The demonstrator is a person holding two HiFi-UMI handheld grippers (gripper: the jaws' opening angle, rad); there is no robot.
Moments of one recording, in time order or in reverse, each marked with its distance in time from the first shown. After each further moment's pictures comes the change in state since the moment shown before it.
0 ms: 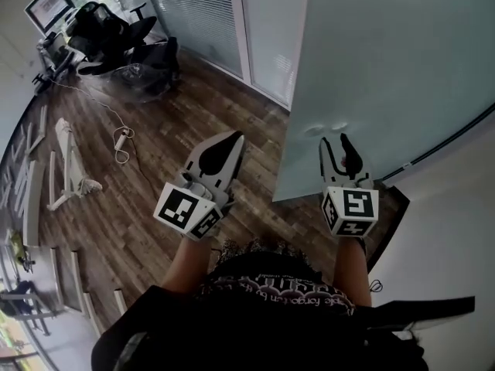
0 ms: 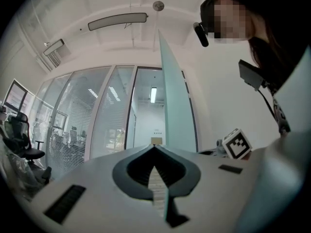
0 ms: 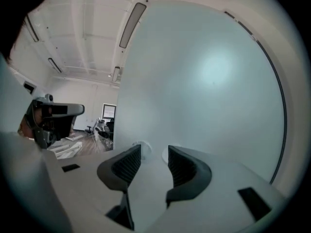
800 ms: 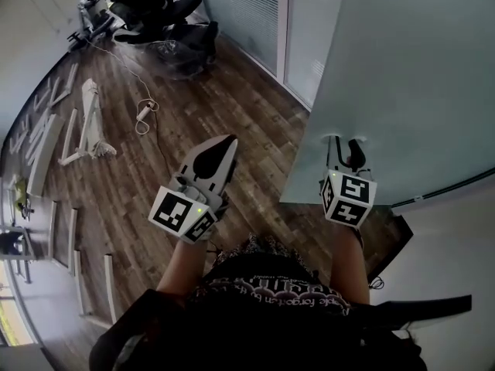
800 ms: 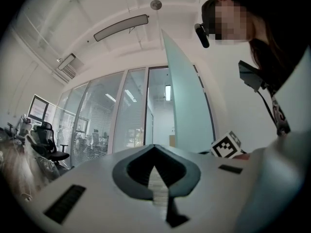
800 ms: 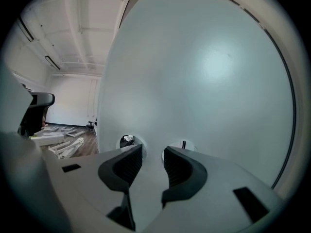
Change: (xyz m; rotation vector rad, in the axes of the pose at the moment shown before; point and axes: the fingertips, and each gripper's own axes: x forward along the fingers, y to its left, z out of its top) left arm -0.044 0.014 -0.002 0.022 0.027 0.239; right arm 0.055 0.000 -0.017 -0.002 0.086 0.017
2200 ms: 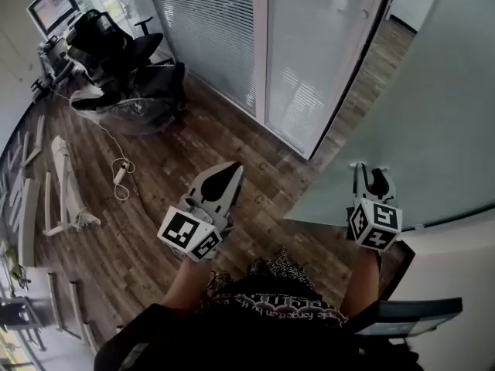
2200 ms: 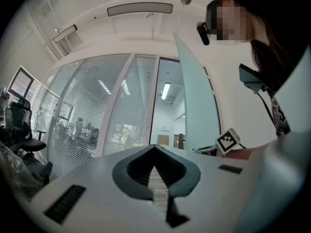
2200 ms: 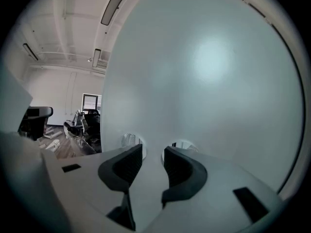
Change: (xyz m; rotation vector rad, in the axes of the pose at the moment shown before) left arm 0.214 0.209 -0.051 -0.106 0.020 -0.195; right arm 0.218 -0.069 0.047 0.042 0.033 -0.195
